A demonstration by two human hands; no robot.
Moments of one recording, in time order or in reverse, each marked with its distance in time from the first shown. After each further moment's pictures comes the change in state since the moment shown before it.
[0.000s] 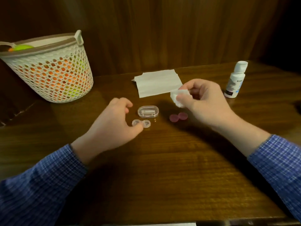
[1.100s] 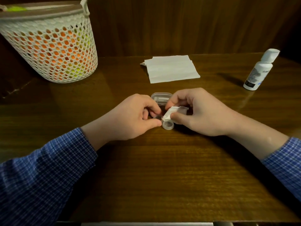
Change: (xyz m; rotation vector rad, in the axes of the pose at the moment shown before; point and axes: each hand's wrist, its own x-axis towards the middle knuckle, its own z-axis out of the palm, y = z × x) left_hand 0.004 -0.014 0.010 -0.285 -0.258 0.184; right_hand -0.013 -0.013 0.042 -0.316 -0.492 -0.155
